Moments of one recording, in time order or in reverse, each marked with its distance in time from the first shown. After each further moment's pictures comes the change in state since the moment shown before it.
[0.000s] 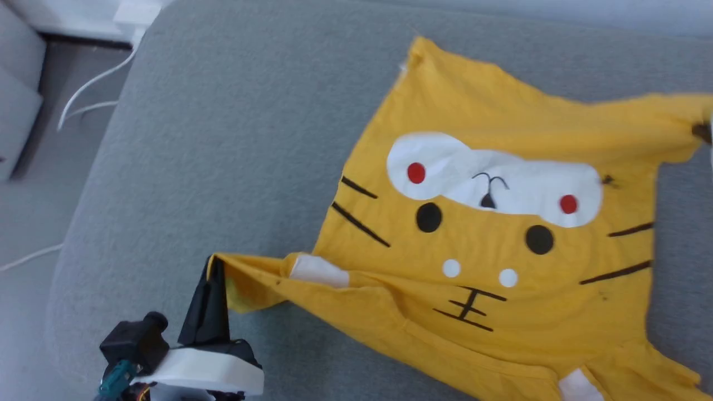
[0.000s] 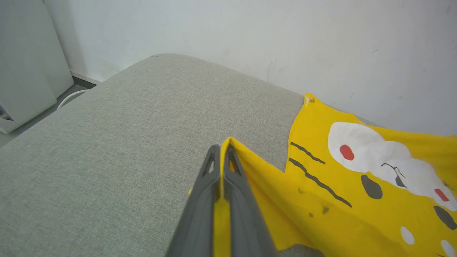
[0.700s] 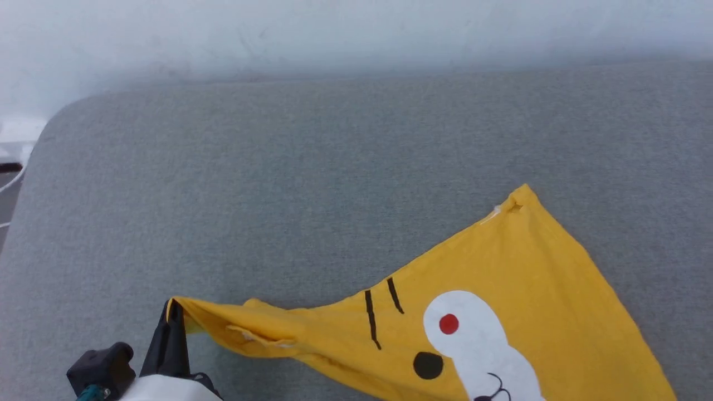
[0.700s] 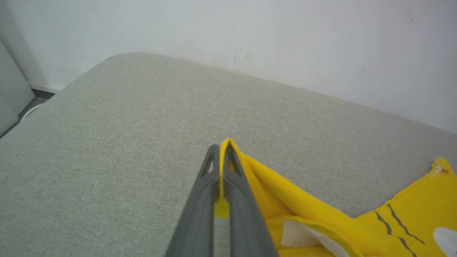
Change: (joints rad) left arm 0.130 0.079 0.071 -0.040 0.005 0.084 0.095; right arm 1.058 0.296 -0.457 -0.411 0.033 0.000 -0.059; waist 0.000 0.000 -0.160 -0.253
